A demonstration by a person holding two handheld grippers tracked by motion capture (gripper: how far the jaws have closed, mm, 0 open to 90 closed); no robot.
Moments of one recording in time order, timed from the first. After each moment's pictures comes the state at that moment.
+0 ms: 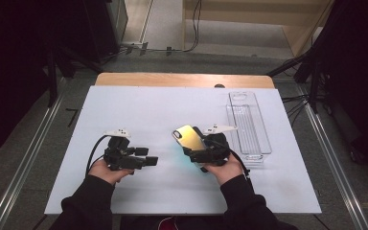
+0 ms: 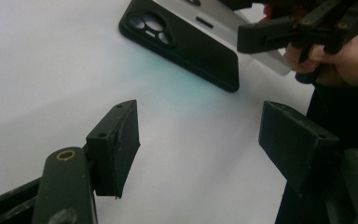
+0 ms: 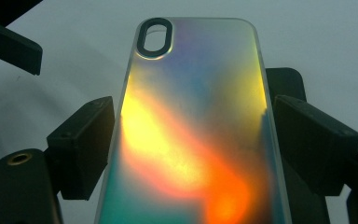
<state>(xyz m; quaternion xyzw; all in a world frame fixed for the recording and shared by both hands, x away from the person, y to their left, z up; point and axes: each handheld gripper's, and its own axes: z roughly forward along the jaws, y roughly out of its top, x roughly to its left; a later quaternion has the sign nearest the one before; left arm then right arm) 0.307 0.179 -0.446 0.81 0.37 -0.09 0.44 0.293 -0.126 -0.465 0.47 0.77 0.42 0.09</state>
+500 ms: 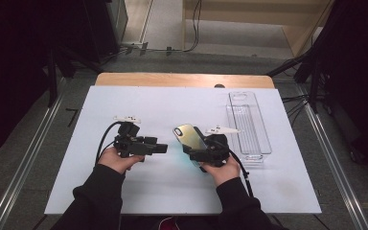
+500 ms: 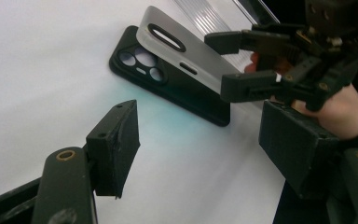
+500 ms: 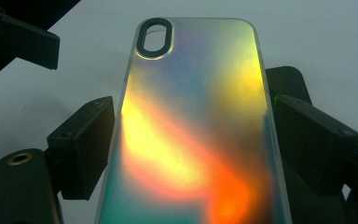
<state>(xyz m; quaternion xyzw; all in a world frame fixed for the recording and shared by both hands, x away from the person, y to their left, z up) 0.332 0.152 -0.426 0.80 0.39 -0.10 0.44 0.292 -0.126 -0.473 0.51 0.73 0.45 0.08</state>
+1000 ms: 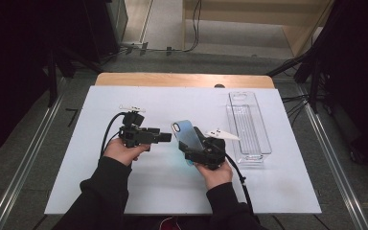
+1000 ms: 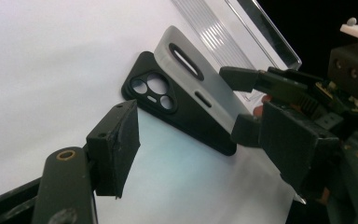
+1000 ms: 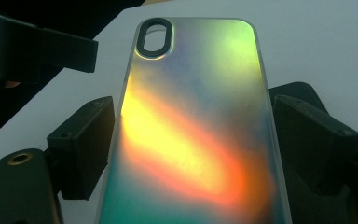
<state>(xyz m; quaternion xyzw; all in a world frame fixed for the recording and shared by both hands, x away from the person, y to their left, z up) 0.349 0.136 -0.414 0.79 0.43 -0.09 0.43 0.281 -0.112 -0.476 0.54 0.67 0.50 0.10</state>
